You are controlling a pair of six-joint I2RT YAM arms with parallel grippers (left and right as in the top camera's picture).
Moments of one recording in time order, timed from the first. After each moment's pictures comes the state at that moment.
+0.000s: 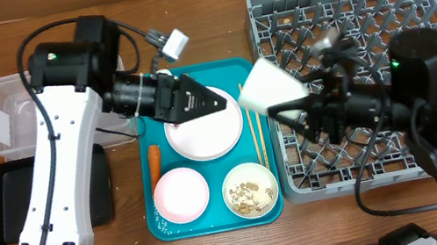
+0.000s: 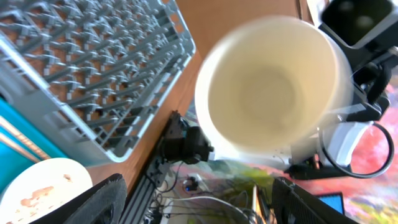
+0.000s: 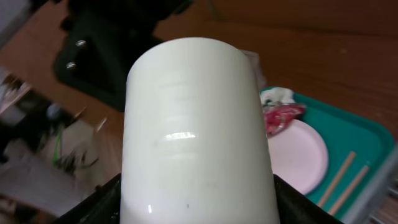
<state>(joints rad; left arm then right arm) -0.16 1.71 1.82 -1.63 1.23 0.34 0.26 1.03 1.23 -0.74 -0.74 0.15</state>
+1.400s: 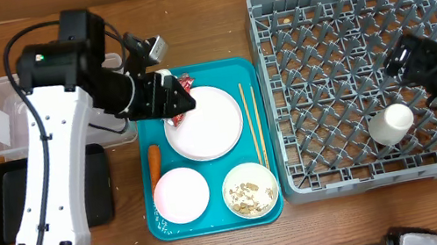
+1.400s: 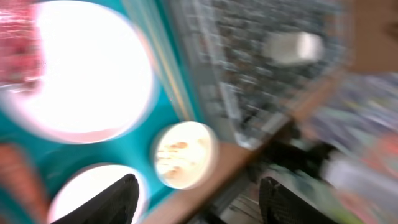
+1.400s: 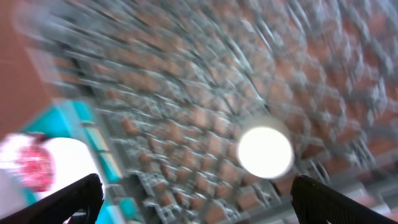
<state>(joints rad) -0.14 1.71 1.82 -1.48 0.61 0.07 -0.21 1.28 1.54 -1.31 -0.15 0.36</state>
